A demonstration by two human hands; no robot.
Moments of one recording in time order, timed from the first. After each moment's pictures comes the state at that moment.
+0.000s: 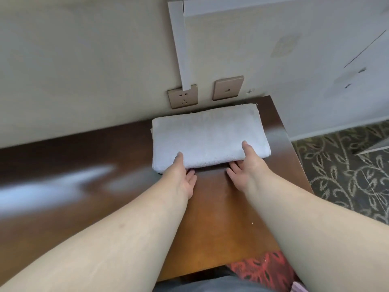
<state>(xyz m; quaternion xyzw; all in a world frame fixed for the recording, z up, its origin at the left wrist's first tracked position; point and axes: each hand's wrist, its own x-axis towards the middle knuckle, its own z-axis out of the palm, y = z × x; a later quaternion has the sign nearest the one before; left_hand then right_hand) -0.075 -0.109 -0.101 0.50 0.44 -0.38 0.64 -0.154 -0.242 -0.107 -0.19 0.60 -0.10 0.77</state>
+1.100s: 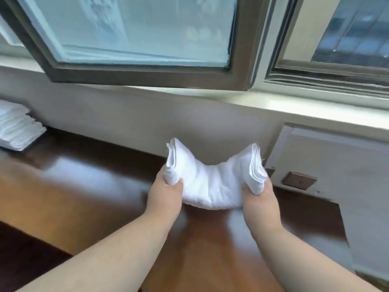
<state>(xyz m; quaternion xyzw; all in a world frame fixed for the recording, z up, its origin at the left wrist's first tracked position) -0.071 0.062 0.069 0.78 0.18 -0.03 0.59 -0.105 -0.126 0.048 -0.76 0.25 -0.09 0.59</state>
